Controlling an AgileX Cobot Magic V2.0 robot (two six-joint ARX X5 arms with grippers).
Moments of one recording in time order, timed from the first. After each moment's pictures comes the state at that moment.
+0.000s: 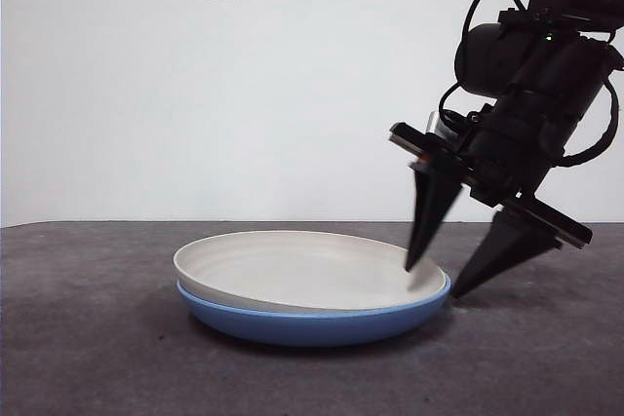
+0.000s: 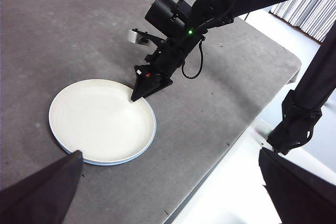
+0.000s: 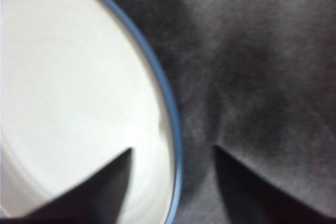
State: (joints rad) left arm -0.66 0.55 1.17 -1.04 0.30 -0.14; right arm 0.37 1.72 1.03 -0.50 -0.47 0.45
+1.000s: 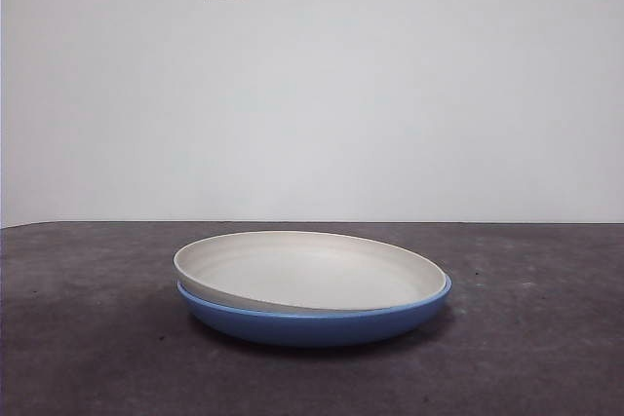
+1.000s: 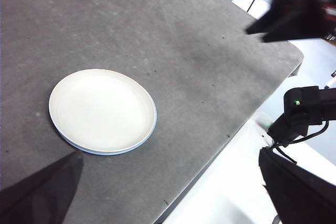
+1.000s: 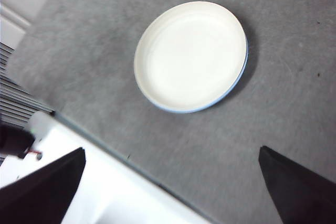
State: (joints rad) left arm -0.66 0.55 1.17 -1.08 0.30 -0.14; right arm 0.36 0.65 1.05 -1.14 -0.44 0.24
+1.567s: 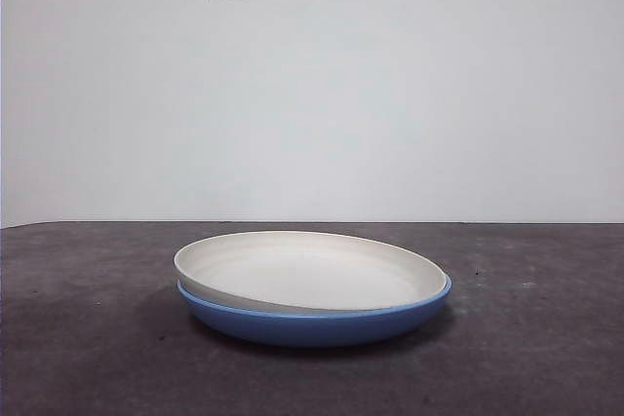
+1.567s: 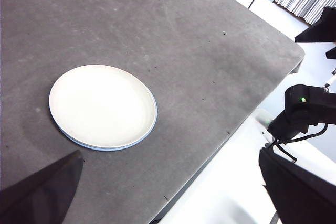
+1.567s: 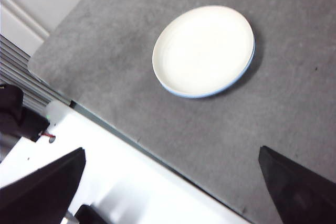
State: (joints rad) left arm -0.66 0.55 1.17 -1.09 0.30 -0.14; right arm 0.36 0.37 1.06 -1.28 -0.44 0.22
